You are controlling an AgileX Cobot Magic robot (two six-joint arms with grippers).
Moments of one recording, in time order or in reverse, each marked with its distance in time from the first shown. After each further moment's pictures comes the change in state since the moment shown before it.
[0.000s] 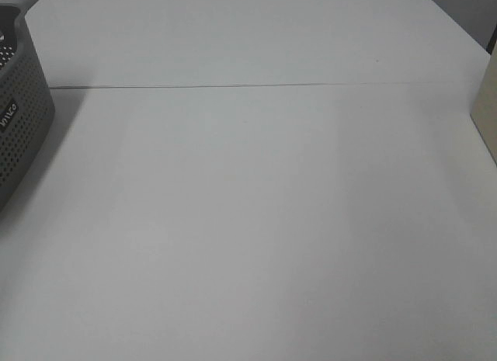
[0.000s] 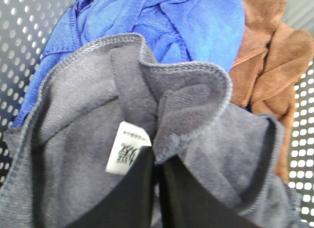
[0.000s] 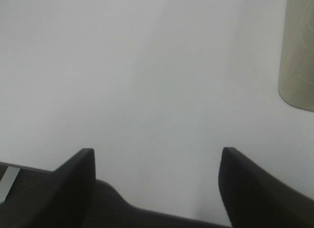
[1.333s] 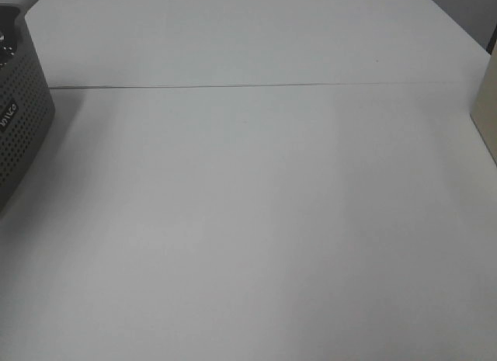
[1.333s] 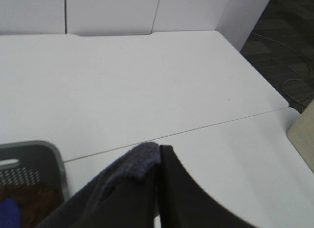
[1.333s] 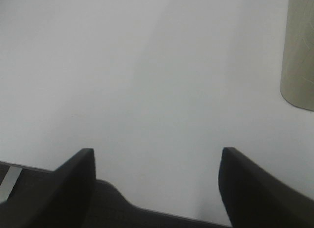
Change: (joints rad) left arm -0.141 -0.269 -0.848 -0.200 0.805 -0.112; right arm 0.000 0.000 0.000 0.007 0.000 0.000
